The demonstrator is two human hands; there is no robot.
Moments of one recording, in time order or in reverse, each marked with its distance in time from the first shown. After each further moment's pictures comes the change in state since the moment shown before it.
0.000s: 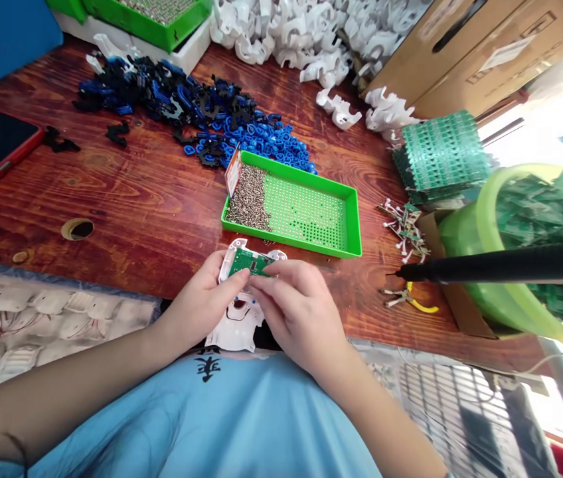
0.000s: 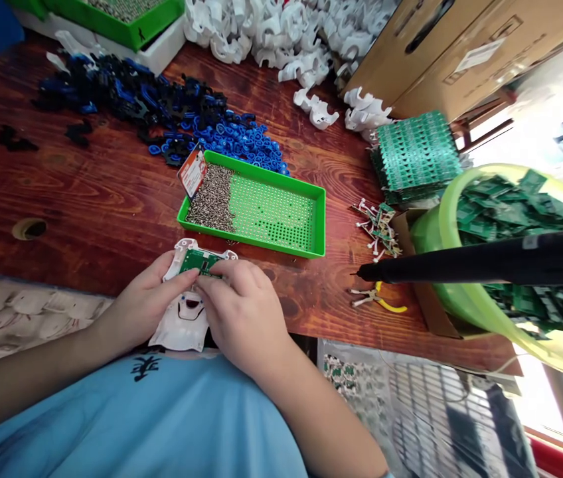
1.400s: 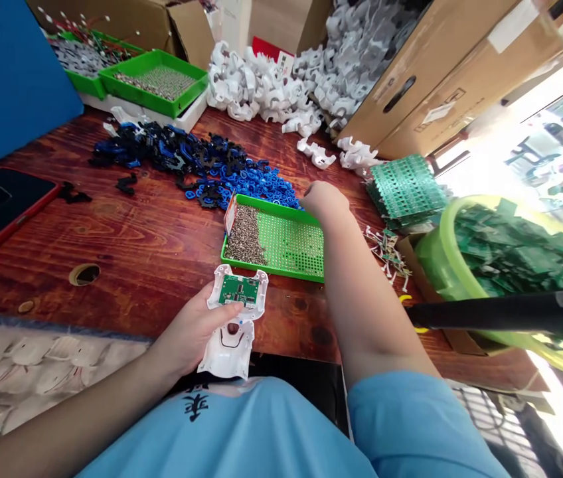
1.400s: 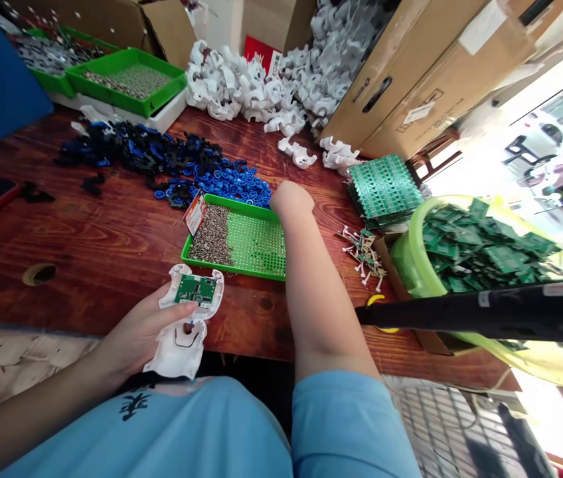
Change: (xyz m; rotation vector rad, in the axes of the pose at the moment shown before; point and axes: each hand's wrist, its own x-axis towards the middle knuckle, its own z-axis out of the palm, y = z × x) left_hand 0.010 0.004 -0.009 -0.499 -0.063 -0.197; right_hand 0.186 0.139 -0.008 -0.374 -0.333 0.824
